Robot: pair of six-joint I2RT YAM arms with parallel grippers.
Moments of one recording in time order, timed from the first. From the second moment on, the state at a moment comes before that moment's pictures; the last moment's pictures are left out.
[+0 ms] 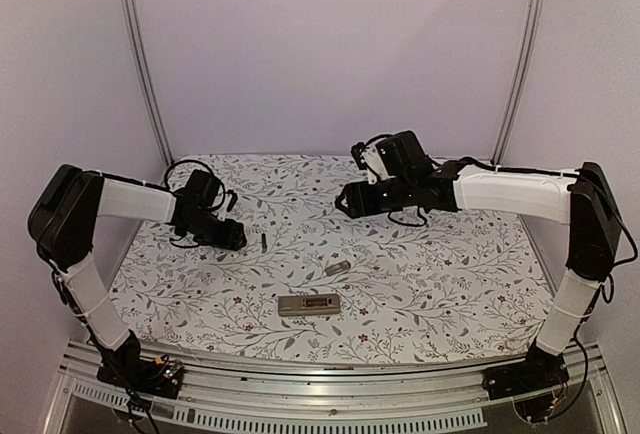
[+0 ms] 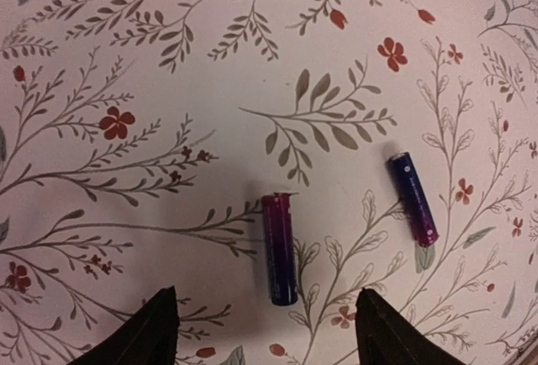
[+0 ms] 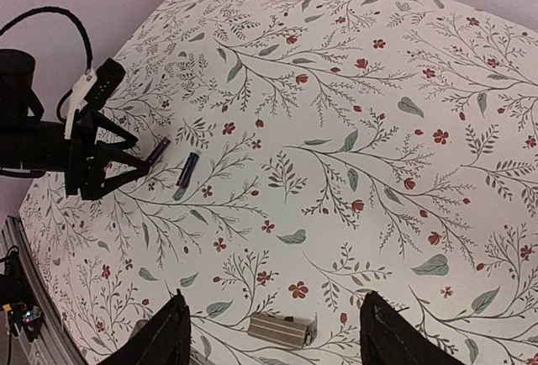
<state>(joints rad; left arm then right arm) -0.35 1.76 0.95 -0.24 0.08 -0.15 0.78 1.77 1.33 -0.21 -0.07 0.37</state>
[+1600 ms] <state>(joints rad) -0.56 1.36 0.79 0.14 0.53 0.41 0.73 1.76 1.35 -0.11 -0.43 0.29</state>
